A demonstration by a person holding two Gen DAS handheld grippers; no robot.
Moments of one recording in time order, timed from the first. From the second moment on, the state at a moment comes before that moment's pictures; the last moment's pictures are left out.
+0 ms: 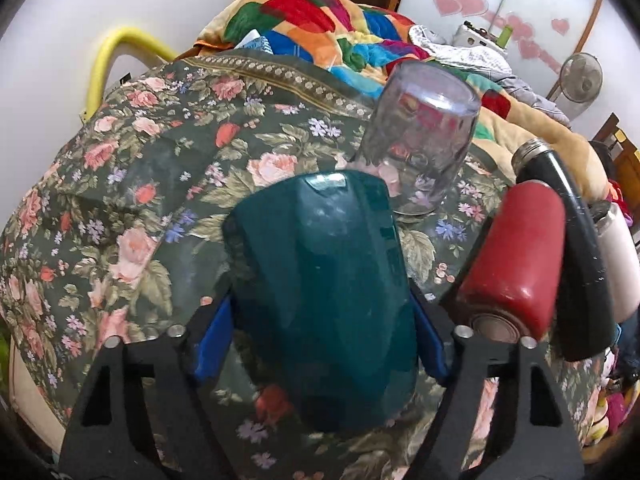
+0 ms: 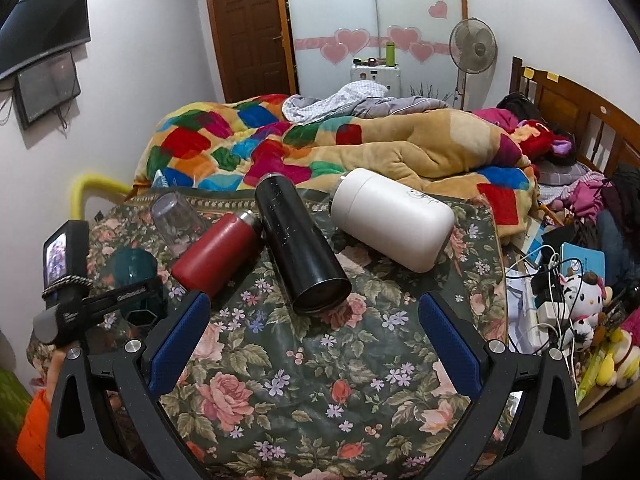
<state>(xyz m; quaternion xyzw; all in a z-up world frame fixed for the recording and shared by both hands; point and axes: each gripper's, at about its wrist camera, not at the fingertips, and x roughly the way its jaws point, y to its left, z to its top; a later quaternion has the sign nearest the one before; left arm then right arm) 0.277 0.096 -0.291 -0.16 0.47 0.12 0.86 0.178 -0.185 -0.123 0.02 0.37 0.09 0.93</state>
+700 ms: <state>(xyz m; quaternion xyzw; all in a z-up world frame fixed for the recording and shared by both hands) 0.216 0.062 -0.221 -0.05 0.39 0.10 0.91 0.159 -0.203 -0.102 0.03 0.34 0.08 0.94</state>
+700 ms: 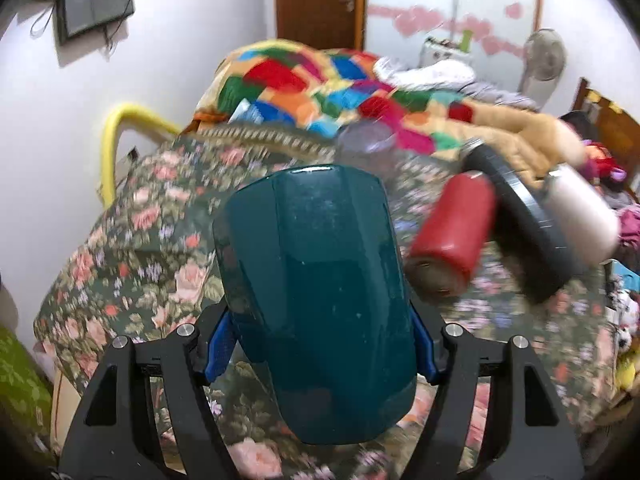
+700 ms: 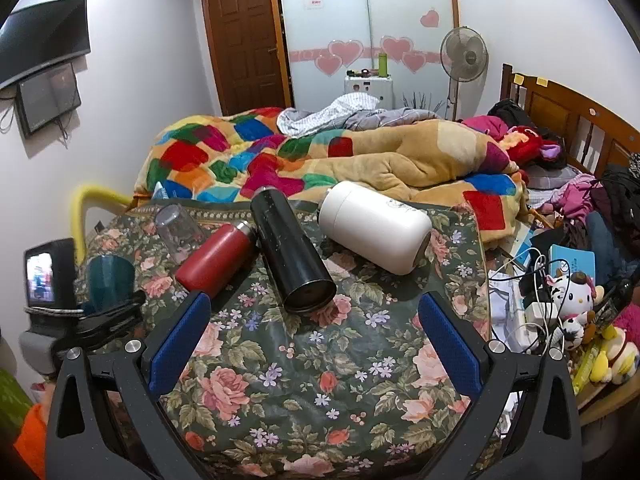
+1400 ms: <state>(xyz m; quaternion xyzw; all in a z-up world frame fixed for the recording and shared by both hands) 0.212 -0.097 -0.270 0.03 0.46 -0.09 0.88 0.138 -0.247 -0.100 0.05 0.33 0.05 0.94</state>
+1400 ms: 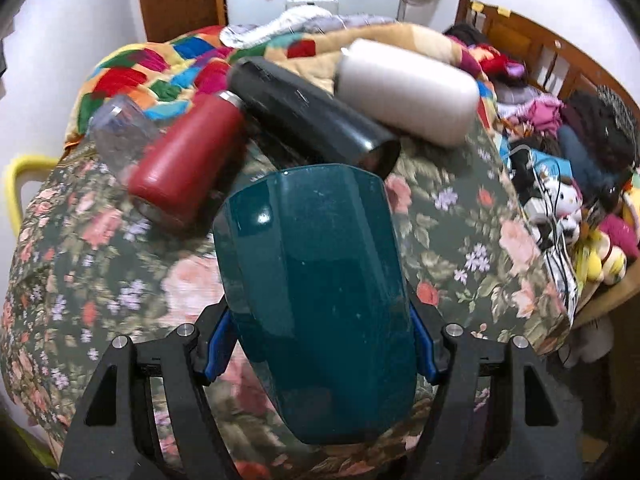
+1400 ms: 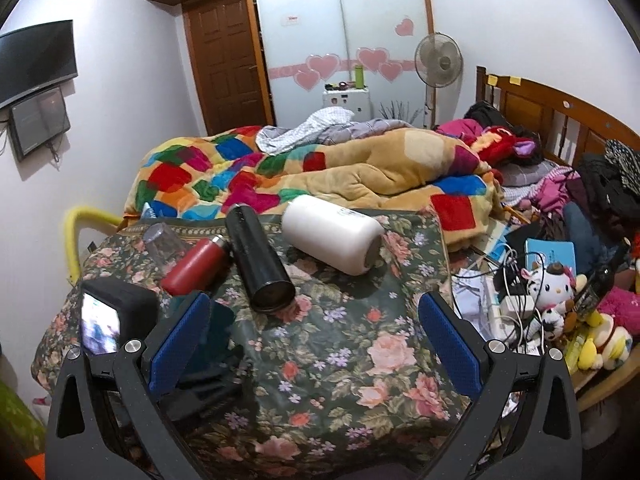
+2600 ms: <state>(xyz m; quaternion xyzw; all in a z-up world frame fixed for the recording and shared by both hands) 0.186 -0.055 -0.228 0.05 0.41 -0.10 0.90 0.124 -0.221 -0.102 0.00 0.35 0.05 0.93</state>
